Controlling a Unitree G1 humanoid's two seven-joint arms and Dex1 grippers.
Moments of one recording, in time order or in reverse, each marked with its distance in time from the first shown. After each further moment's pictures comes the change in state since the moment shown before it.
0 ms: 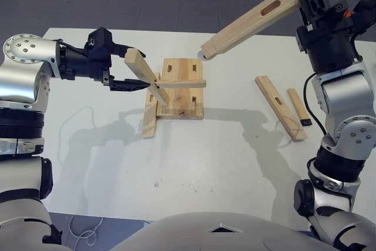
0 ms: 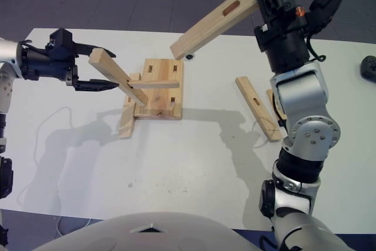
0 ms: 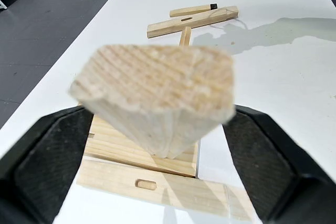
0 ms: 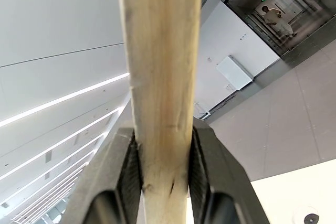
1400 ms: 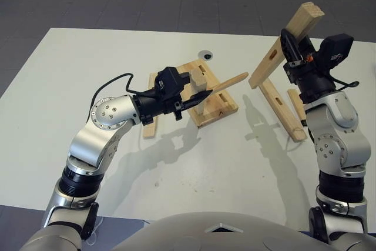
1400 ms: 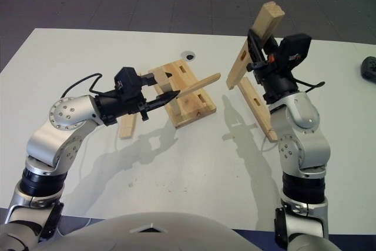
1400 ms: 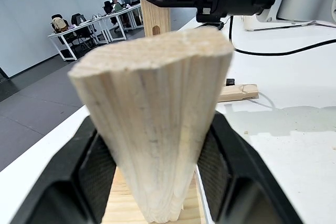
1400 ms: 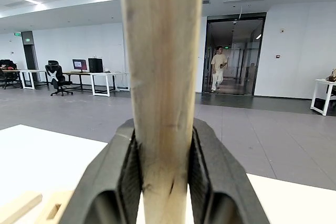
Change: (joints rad) left arm 0.391 -0.372 -0.099 -0.735 0.021 0.180 0.765; right arm 0.269 -0.076 0.125 0.054 -0.960 -0.172 0.467
